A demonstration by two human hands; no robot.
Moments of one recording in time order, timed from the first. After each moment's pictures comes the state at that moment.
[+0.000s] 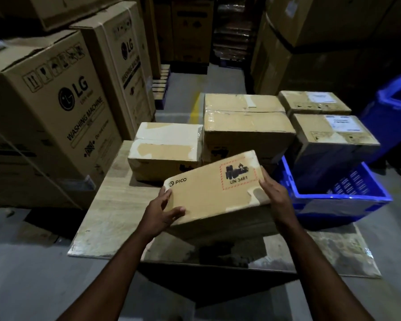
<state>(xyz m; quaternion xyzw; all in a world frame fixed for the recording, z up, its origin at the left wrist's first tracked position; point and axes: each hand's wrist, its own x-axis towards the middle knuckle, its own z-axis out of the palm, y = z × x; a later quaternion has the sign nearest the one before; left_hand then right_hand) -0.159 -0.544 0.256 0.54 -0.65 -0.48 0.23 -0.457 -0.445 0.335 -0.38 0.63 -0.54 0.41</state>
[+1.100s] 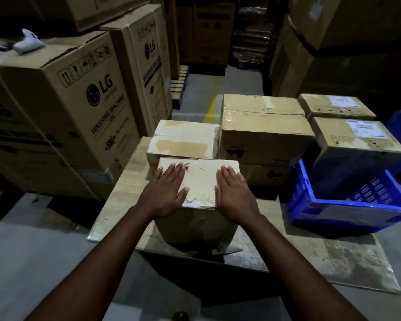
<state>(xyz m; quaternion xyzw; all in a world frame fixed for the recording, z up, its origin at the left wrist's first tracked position) -0.134 -0.555 0.316 0.48 -0.88 -0.04 0.00 -0.357 -0.496 0.313 -0.72 0.69 -0.09 0.06</state>
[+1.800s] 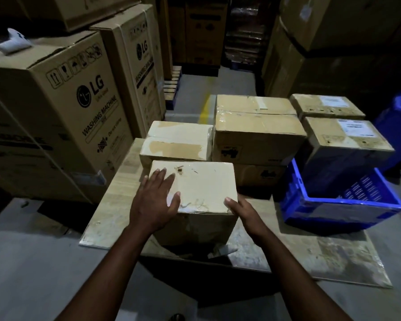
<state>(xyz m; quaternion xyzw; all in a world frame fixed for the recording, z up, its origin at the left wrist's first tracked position) -0.132 -0.533 0.300 0.55 -0.82 -0.03 0.17 -0.396 -0.458 0.276 -0.44 0.61 -0.41 0.52</state>
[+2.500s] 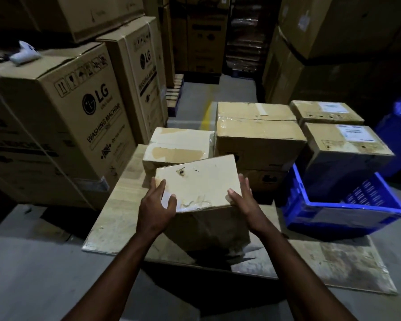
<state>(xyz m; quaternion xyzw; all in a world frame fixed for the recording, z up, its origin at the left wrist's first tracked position) -0.140 -0.523 0.299 0.61 -0.68 -0.23 0.34 -0.386 -0.467 0.320 -0.53 0.64 -0.38 0.40</state>
